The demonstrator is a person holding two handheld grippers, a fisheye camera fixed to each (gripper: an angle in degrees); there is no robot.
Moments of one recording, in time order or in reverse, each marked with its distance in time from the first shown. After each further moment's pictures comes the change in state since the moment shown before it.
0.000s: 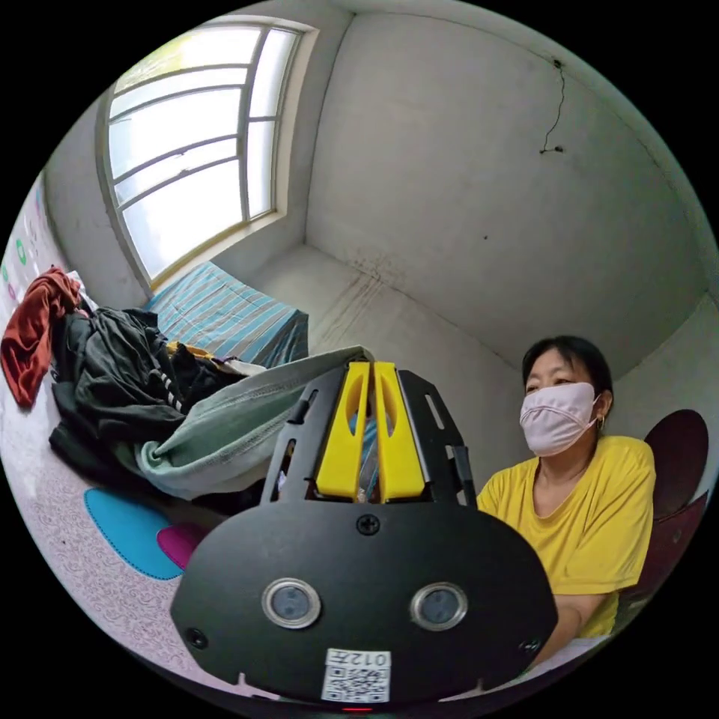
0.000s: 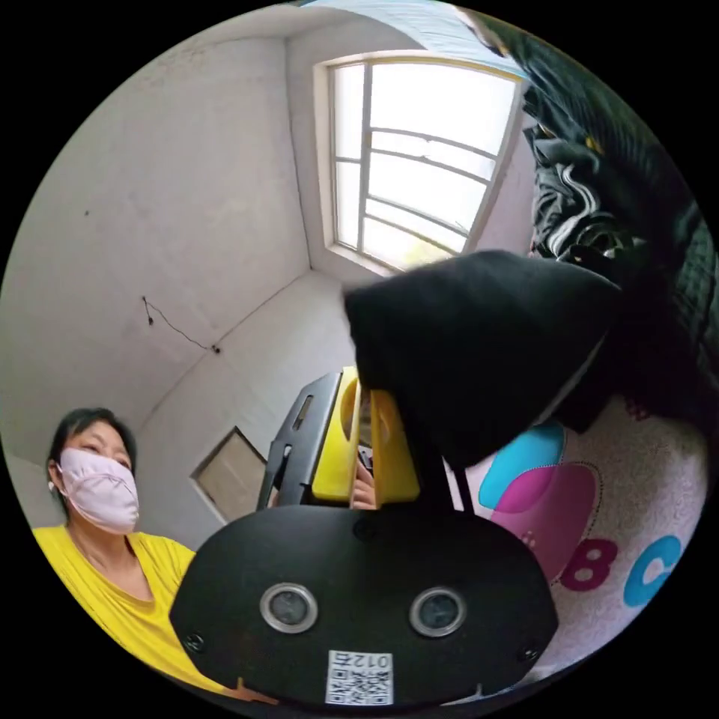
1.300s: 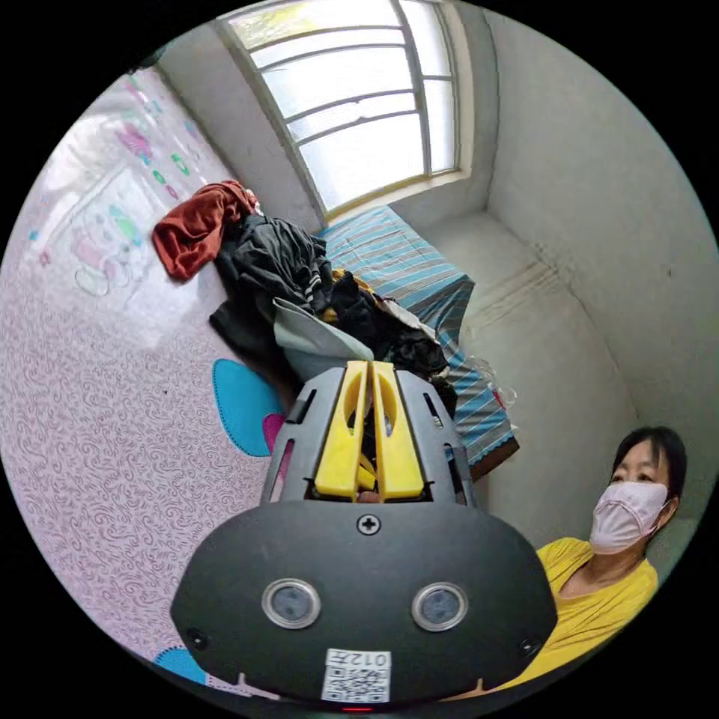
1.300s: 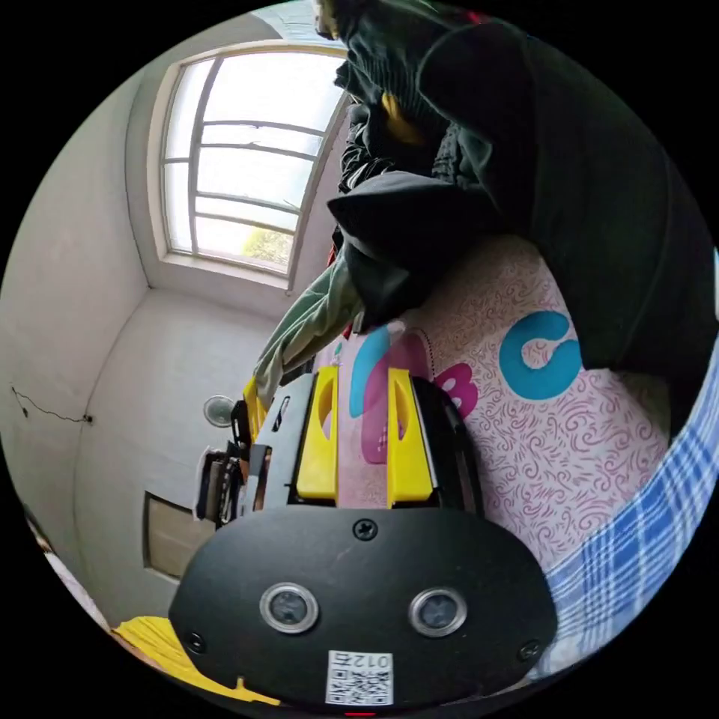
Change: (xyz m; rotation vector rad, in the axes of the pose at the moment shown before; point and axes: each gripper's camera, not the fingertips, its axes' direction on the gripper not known) left arm -0.081 0.218 0.193 -0.221 -0.613 -0.396; right arm 0.284 -0.070 -0.019 -0.045 0.487 0.385
